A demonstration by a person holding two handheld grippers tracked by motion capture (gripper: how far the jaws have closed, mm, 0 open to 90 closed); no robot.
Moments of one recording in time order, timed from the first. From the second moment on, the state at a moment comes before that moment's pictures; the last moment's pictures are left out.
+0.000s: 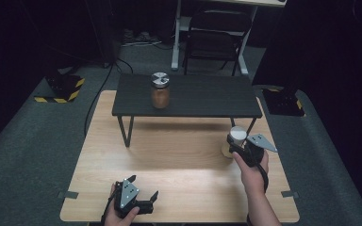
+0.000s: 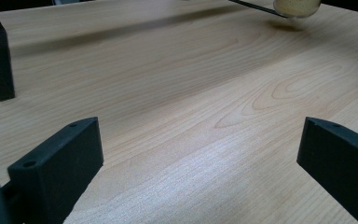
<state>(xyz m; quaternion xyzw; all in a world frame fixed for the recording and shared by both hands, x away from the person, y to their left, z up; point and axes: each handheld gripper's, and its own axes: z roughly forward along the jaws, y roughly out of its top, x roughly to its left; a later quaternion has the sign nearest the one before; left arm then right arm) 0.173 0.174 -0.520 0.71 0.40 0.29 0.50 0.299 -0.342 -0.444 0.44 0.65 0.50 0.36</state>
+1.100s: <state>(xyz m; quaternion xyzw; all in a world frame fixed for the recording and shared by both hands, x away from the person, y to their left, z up) 0.174 0.177 -0.520 0.71 0.40 0.28 0.50 0.237 -0.333 -0.388 0.38 0.64 0.56 0.37</state>
